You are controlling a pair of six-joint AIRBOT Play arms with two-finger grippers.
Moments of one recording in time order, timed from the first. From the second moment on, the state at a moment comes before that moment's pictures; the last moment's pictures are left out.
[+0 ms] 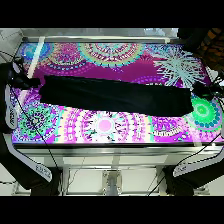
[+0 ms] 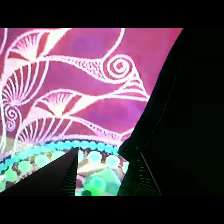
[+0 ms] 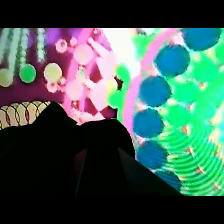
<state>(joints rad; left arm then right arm) 0.30 -1.90 1.81 1.65 -1.12 -1.48 -0.55 -1.71 1.46 -1.25 0.92 1.54</state>
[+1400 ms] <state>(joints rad) 0.30 -1.93 1.81 1.53 -1.24 -1.27 -0.55 -1.71 1.46 -1.26 1.12 1.52</state>
